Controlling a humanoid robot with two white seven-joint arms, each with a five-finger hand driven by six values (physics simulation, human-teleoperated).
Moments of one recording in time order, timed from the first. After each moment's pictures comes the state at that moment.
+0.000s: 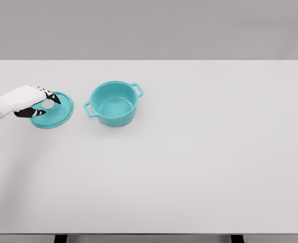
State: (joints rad) left arm -0.53 0.67 -0.35 -1.05 -0.67 -0.61 -0.37; right arm 0.01 0.00 -0.30 0.05 0.25 -0.01 0.09
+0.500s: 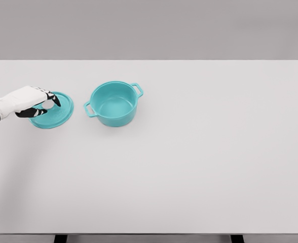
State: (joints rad) left arm -0.53 0.66 -0.35 -1.05 -0.68 -0.61 -0.37; right arm 0.01 0.00 -0.30 0.05 0.25 -0.01 0.09
